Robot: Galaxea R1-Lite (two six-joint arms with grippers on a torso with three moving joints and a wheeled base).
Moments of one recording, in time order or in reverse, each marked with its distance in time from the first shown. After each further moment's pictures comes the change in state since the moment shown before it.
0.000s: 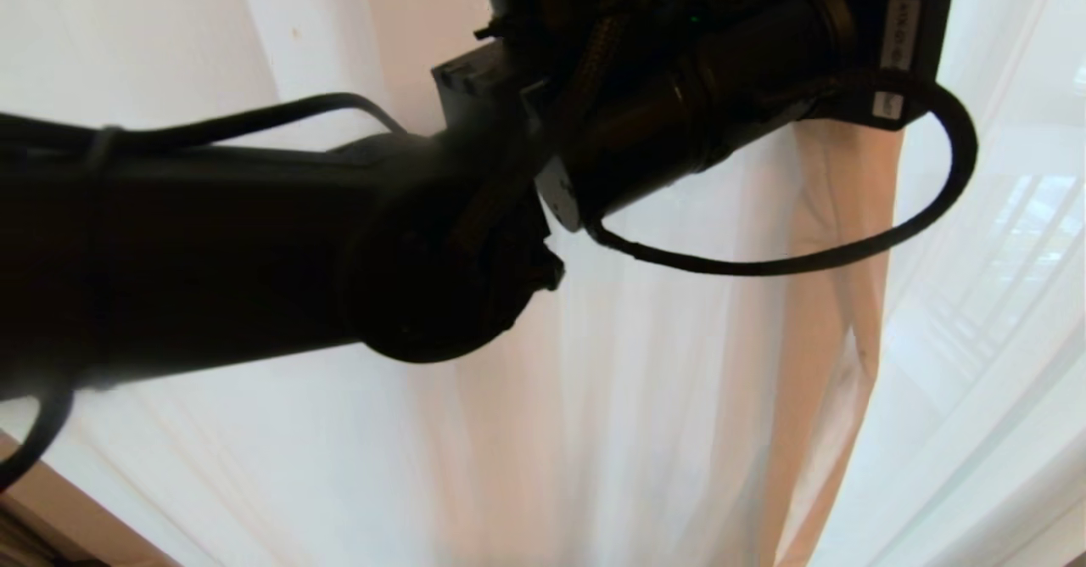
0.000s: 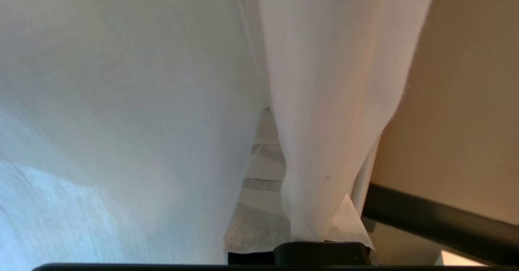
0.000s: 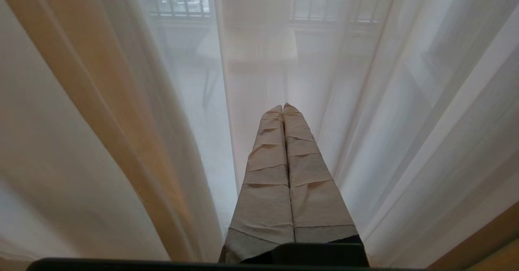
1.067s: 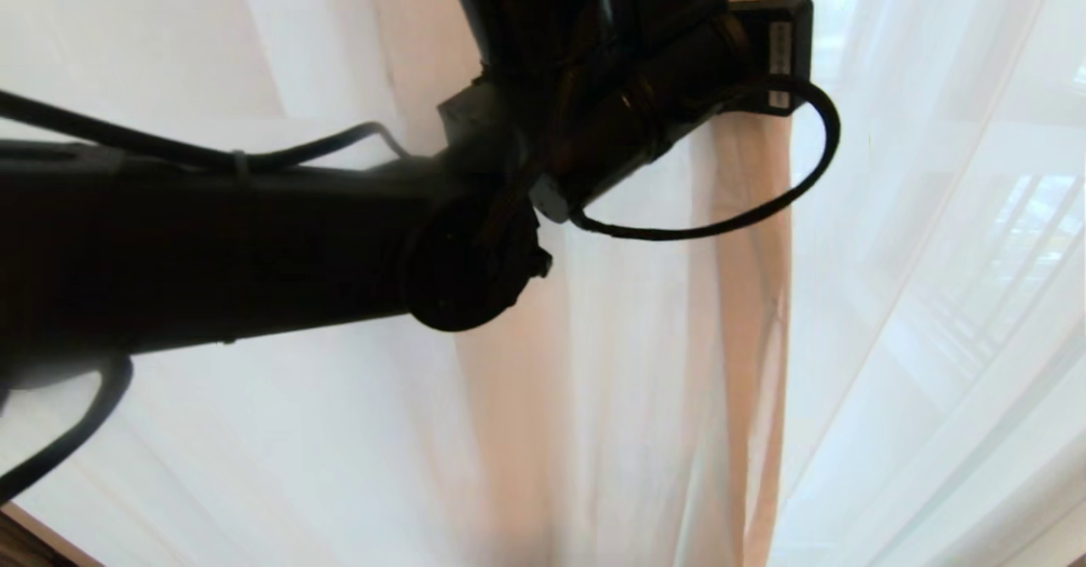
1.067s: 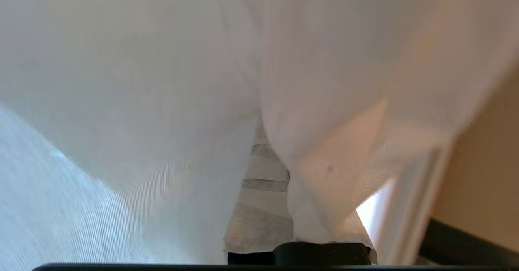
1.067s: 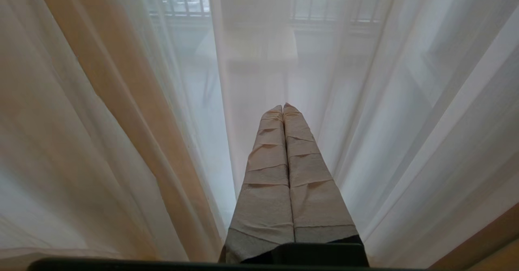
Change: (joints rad) left arm 0.121 0.049 0.004 -0.124 0.089 -0.010; right arm 0.000 0.000 0.000 0.000 0.000 0.000
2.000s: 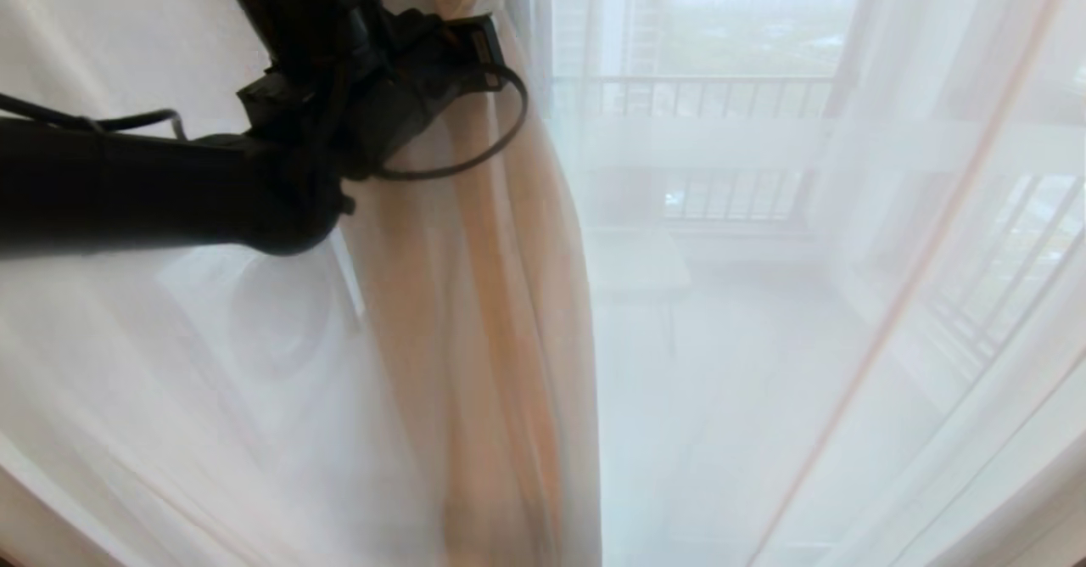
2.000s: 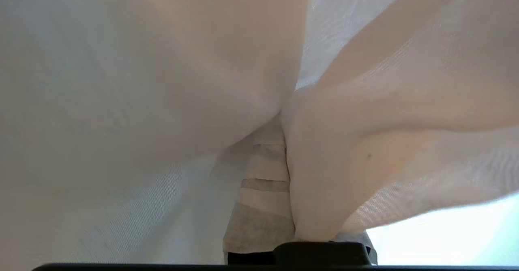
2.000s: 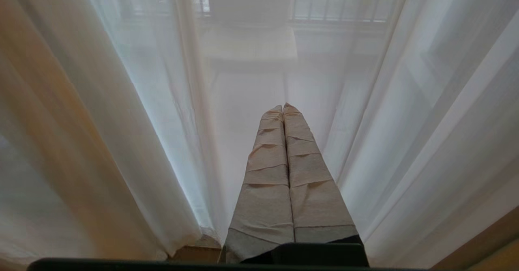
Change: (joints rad) left arm 0.413 -0.120 0.210 -0.019 0.144 0.003; right arm 0.000 0.000 0.000 0.000 0.000 0.000
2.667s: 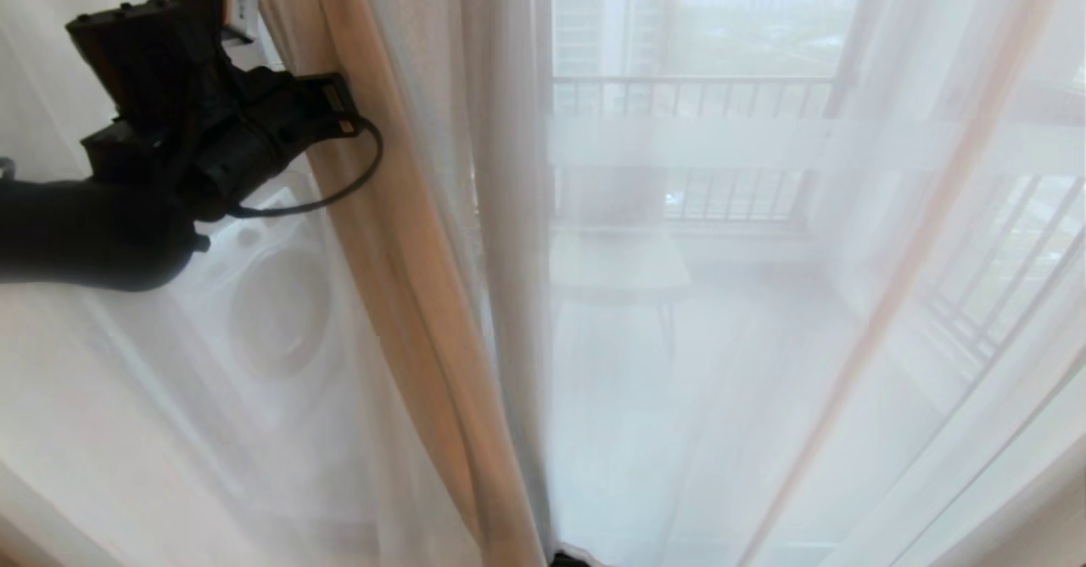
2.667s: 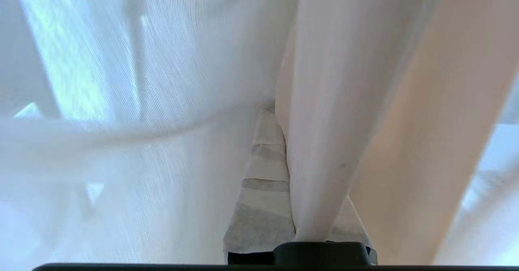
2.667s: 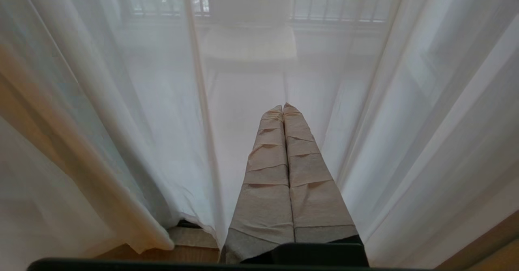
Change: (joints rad) left arm 0.278 -0.124 0.275 -0.027 0.007 -0.004; right arm 0.000 0.000 0.000 0.000 0.000 0.000
